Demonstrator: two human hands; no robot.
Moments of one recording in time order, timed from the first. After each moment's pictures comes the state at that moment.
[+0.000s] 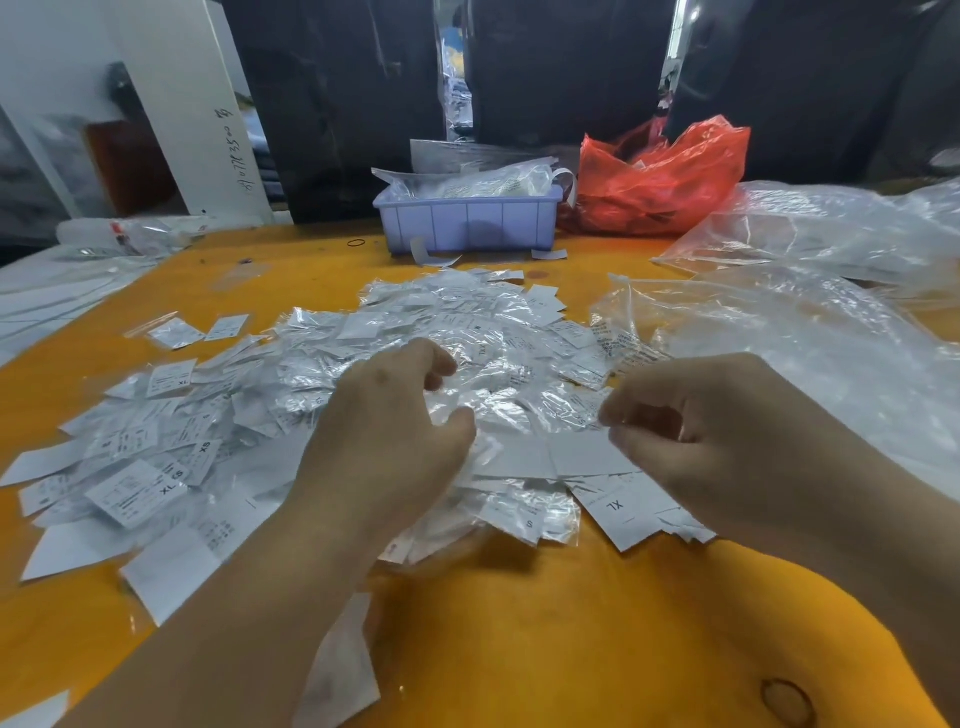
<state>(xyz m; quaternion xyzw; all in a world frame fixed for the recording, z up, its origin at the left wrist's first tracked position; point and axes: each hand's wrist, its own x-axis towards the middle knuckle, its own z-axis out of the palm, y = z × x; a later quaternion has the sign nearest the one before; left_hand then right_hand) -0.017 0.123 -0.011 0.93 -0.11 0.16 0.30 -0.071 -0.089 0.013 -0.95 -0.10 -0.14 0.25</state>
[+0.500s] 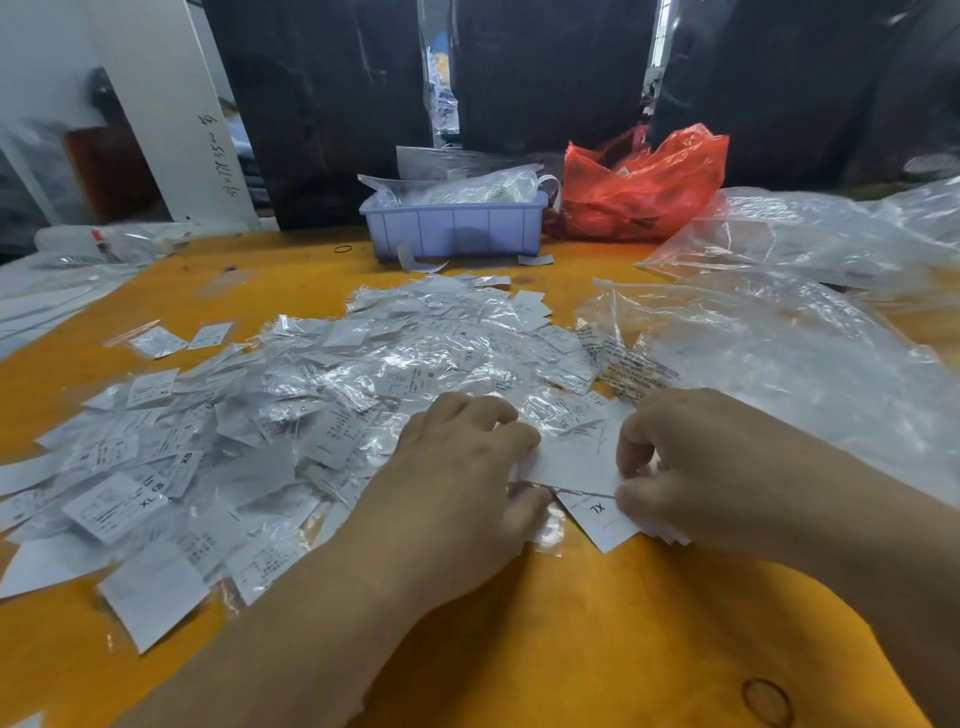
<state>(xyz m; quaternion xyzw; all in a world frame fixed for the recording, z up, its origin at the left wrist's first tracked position) -0.029 0.098 -0.026 0.94 -0.30 0.08 0.15 -0.064 -0.094 0.010 -0.99 -0.02 0.02 0.11</state>
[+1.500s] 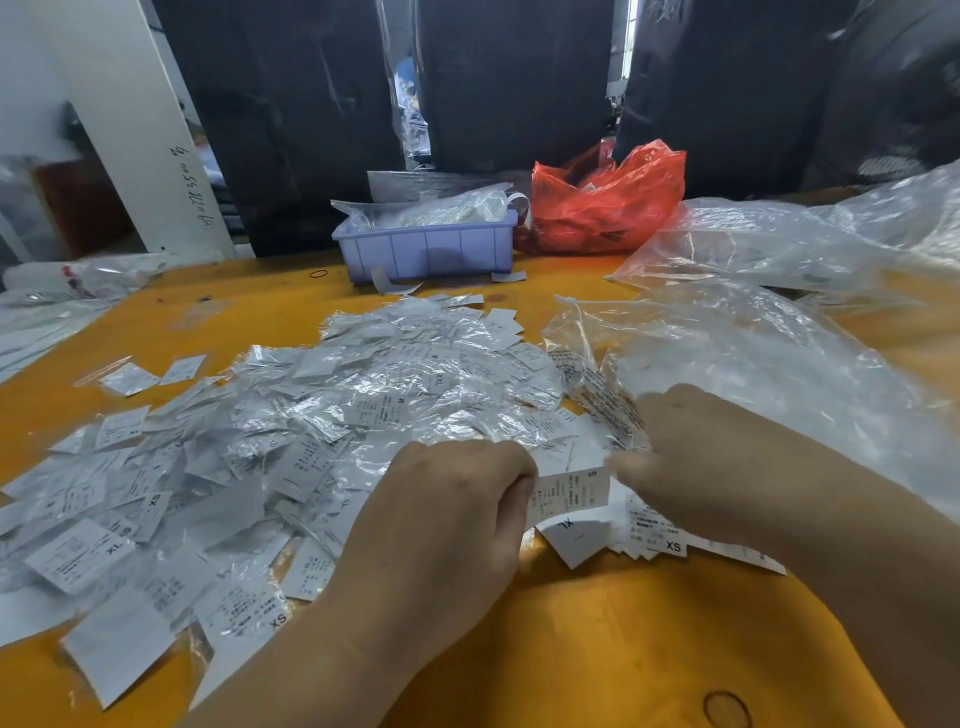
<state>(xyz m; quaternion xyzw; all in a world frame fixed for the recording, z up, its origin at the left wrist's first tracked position) -0.048 0.081 -0.017 0.90 -0.31 0.17 0.23 -0.060 -0.111 0.010 -0.99 0.08 0.03 0.10</state>
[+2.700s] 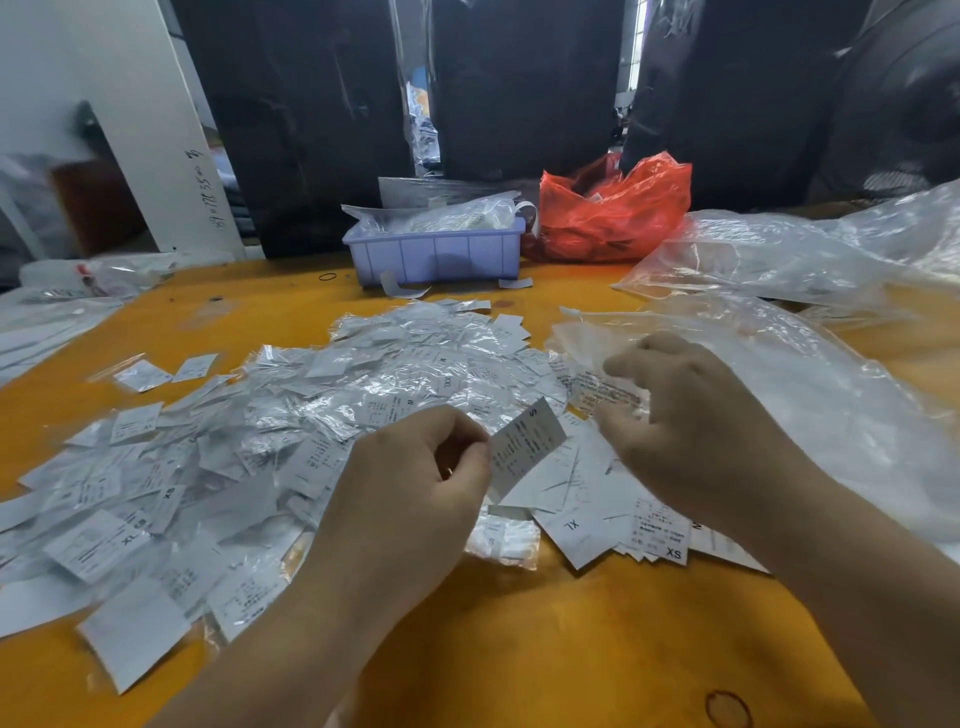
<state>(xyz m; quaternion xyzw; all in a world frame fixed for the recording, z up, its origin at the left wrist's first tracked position) -0.041 0.095 -0.011 0.87 -0.17 0.13 0.45 -0.051 -0.104 0.008 -0.95 -0.01 -0.24 0.20</state>
